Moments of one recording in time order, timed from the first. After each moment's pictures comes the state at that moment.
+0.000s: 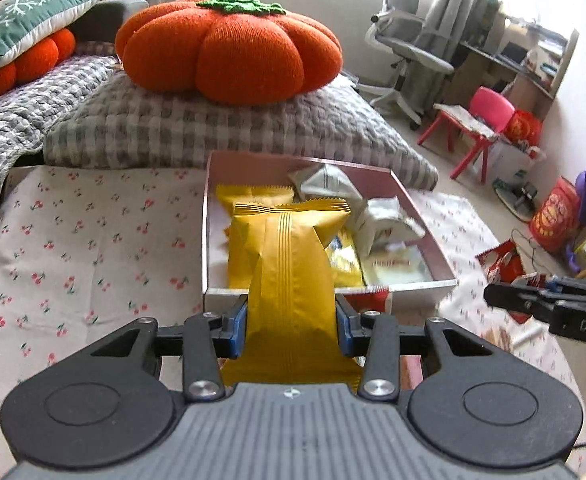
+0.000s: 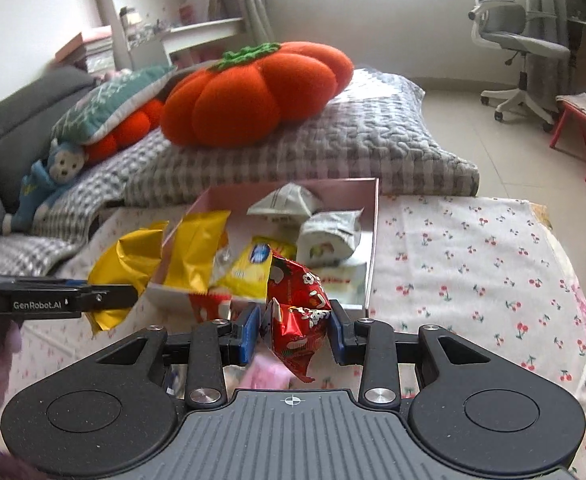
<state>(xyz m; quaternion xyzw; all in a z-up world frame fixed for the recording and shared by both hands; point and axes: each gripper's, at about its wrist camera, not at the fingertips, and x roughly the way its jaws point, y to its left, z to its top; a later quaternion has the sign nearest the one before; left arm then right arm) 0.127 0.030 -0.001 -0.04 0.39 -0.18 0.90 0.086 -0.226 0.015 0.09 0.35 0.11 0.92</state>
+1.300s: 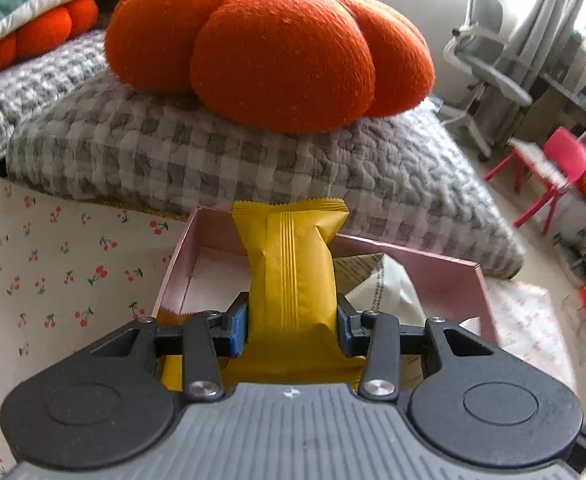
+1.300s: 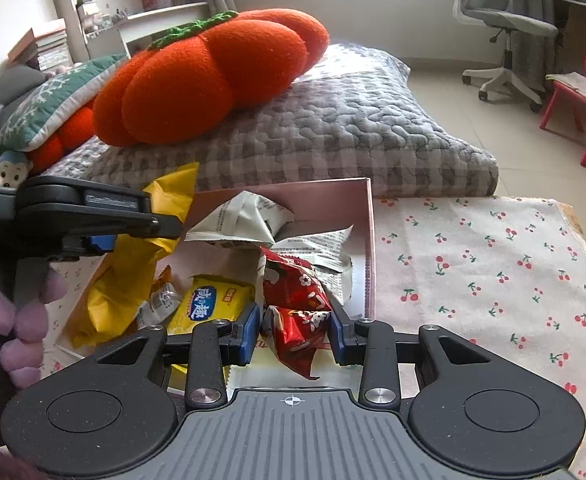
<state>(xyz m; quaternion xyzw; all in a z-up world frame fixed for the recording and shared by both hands) 0.257 -0.023 -0.029 -0.08 0.42 -0.08 0.90 0.183 -0.216 -0.027 0.09 0.38 0.07 0.92</state>
